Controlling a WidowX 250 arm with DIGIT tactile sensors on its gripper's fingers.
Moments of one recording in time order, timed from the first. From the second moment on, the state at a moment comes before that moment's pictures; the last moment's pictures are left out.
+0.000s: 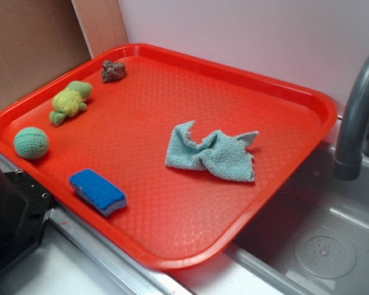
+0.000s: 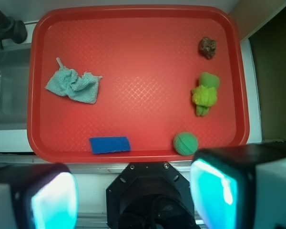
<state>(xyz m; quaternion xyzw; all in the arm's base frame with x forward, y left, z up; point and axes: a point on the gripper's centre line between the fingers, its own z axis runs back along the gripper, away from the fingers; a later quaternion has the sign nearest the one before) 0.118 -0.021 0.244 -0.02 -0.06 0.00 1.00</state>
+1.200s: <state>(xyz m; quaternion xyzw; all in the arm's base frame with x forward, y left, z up) 0.125 0.075 0.127 0.02 -0.02 0.00 1.00</state>
